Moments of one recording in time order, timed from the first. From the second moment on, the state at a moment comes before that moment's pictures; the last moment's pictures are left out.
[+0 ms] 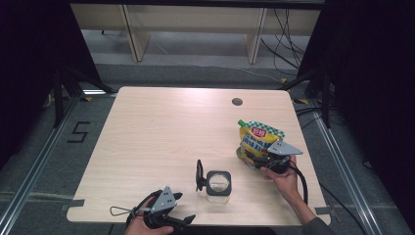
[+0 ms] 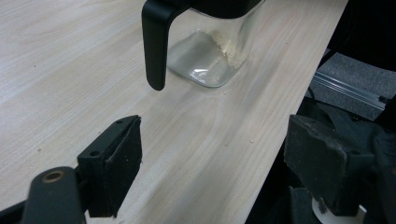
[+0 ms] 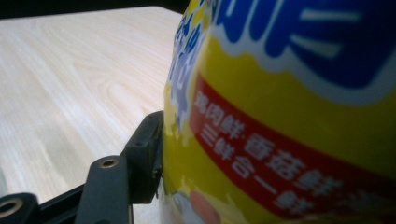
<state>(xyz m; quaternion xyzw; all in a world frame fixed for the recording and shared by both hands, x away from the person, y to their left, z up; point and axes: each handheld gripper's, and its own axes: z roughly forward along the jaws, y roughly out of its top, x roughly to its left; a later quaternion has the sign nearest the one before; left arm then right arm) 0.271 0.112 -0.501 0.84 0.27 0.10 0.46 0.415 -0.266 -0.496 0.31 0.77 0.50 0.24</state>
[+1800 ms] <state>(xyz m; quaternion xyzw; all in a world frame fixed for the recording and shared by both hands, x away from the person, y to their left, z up) 0.272 0.117 -0.499 0.84 0.27 0.10 0.45 0.297 -0.227 -0.458 -0.01 0.83 0.14 0.54</state>
